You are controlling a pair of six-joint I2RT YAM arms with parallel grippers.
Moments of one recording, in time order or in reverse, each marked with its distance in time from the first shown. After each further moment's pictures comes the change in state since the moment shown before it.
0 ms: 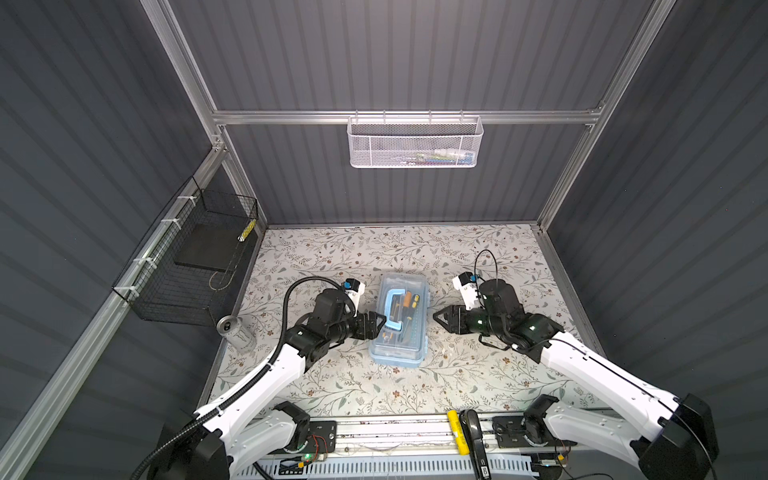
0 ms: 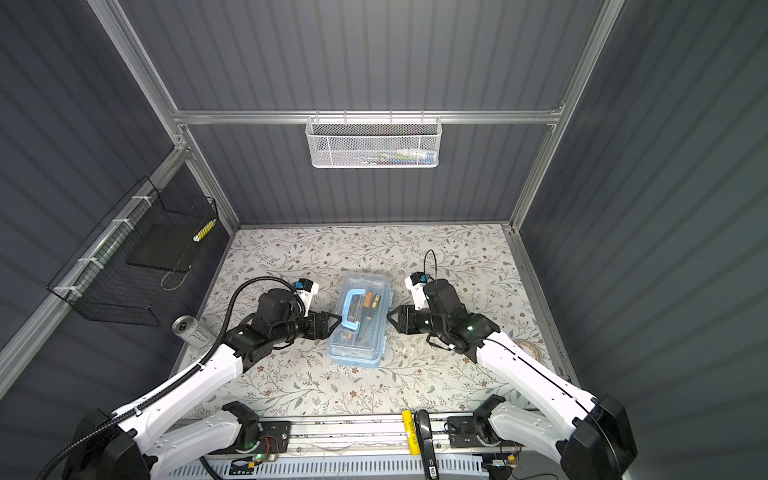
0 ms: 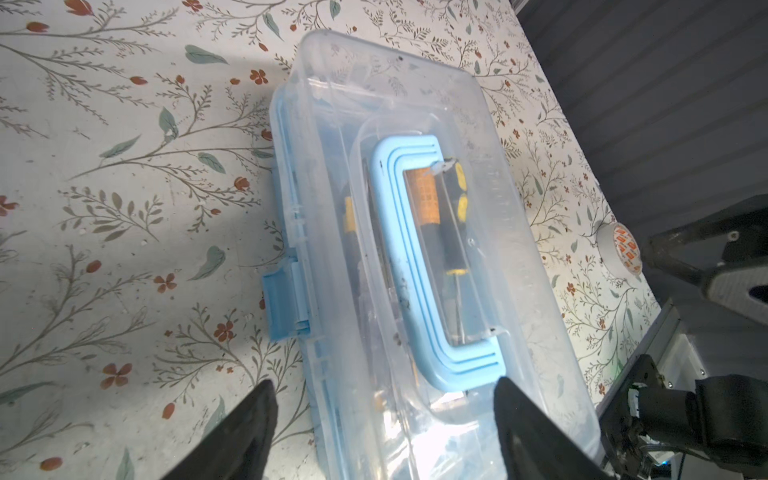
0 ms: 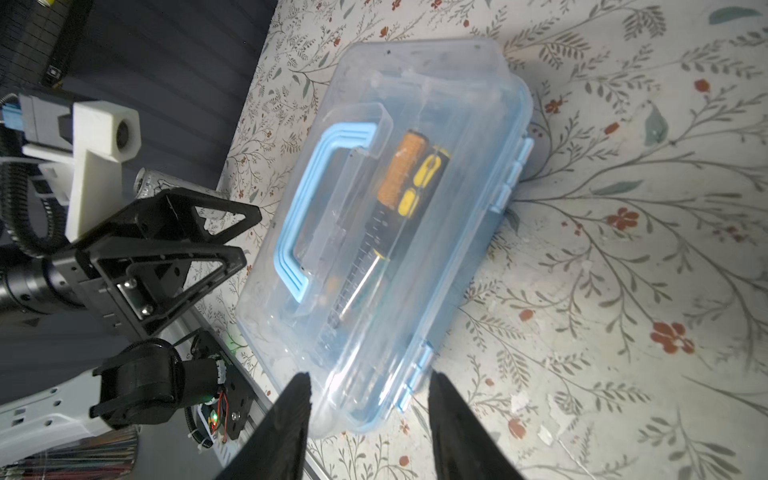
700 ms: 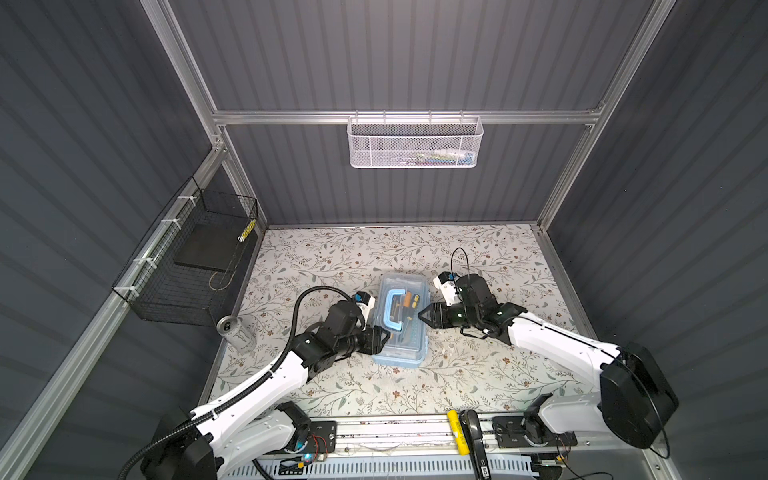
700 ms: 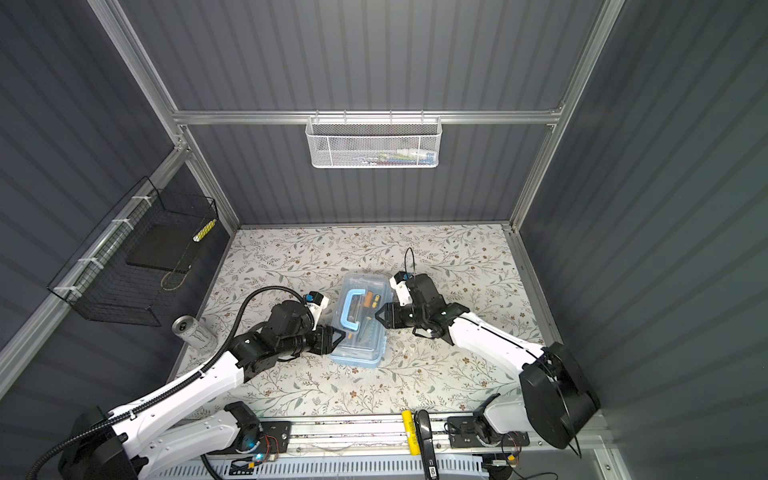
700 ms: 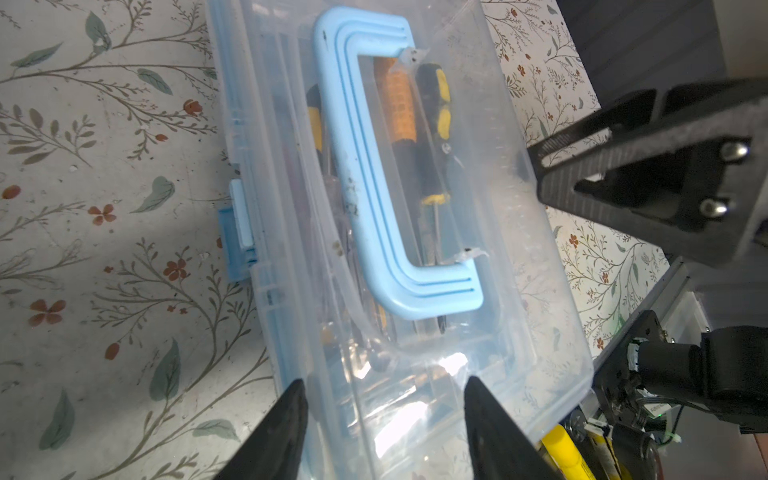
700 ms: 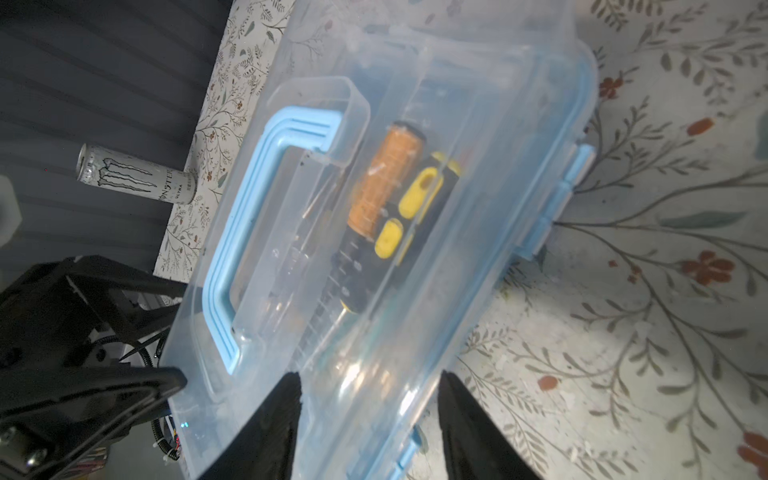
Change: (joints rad) left arm -0.179 -0.036 -0.026 -0.064 -0.107 -0.099; right arm -0.013 0.344 0.088 0.176 -0.080 -0.086
